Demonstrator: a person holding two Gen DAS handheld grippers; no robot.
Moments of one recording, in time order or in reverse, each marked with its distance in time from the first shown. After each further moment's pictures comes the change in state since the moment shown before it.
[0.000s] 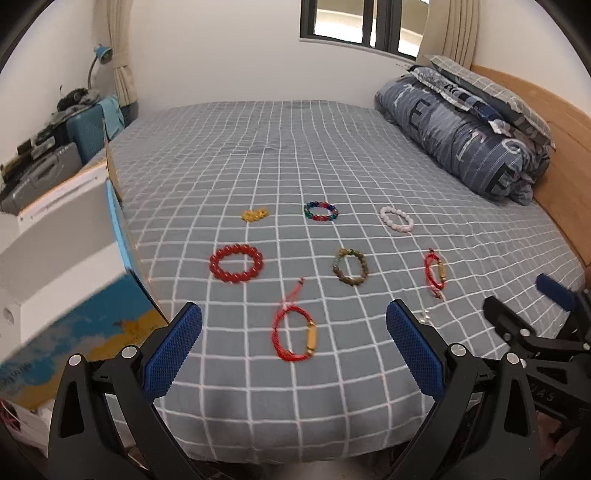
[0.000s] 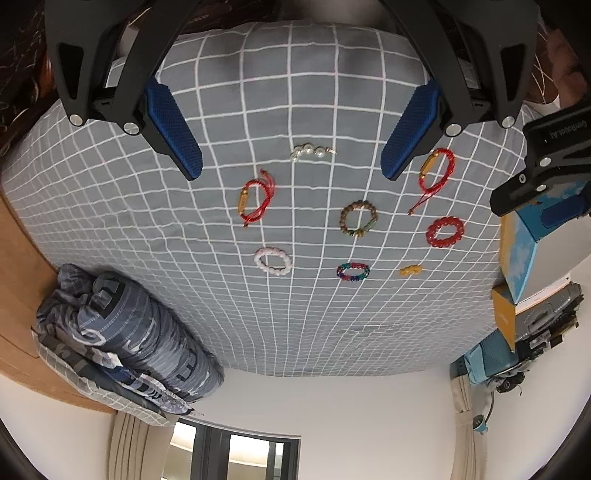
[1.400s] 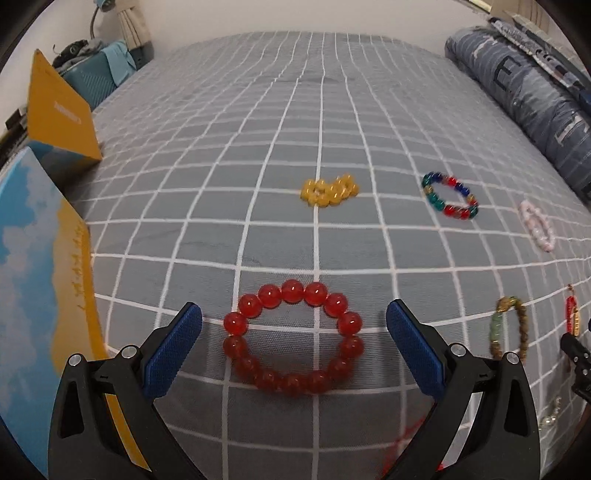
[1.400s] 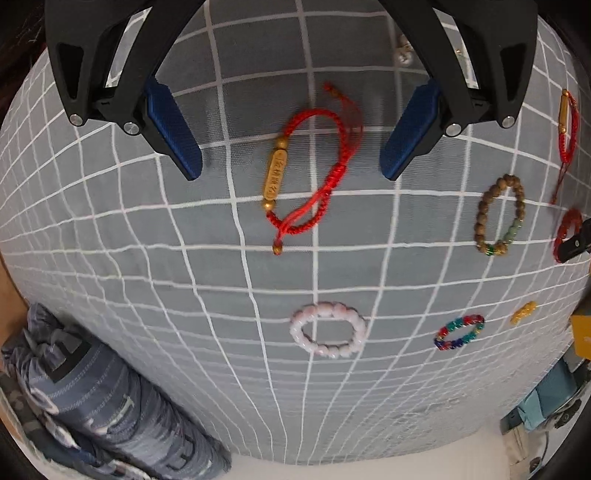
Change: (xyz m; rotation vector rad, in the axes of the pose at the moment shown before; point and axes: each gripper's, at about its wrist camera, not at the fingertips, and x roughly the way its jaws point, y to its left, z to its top) left arm 0.227 0.068 0.046 -0.070 0.256 0.150; right arm 0.217 -0.056 0.005 0.064 0.338 -0.029
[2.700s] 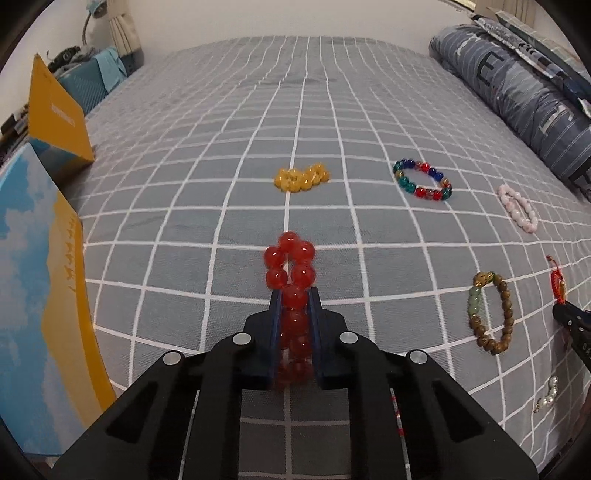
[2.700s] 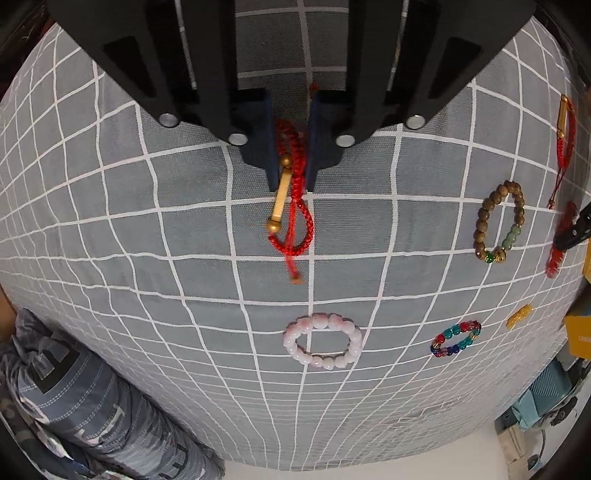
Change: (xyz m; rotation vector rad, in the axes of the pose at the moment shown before) left arm -0.021 -0.012 -0.018 0.029 -0.038 -0.045; right arm -0.002 -0.001 -0.003 -0.016 -0.012 0.034
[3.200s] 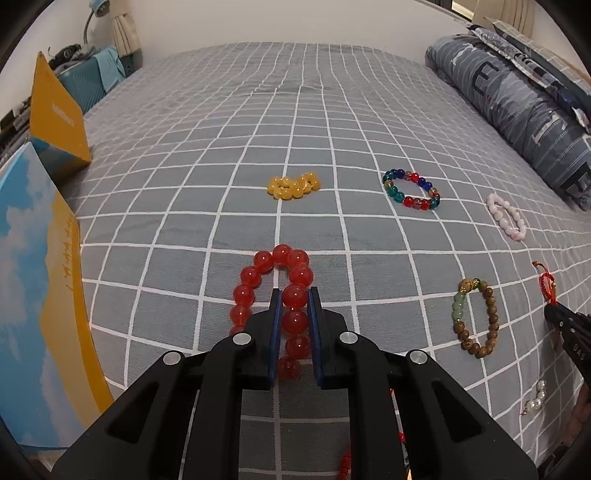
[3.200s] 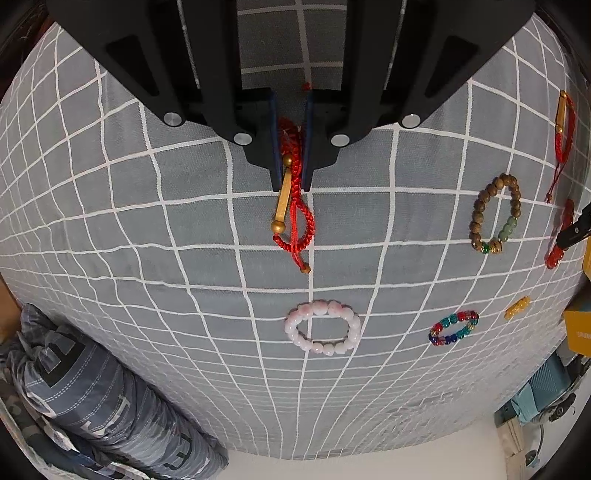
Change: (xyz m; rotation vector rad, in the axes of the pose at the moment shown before) left arm -0.005 0.001 0.000 -0.017 -0.028 -0.032; right arm -0.007 0.000 0.001 0.010 -0.050 -0.009
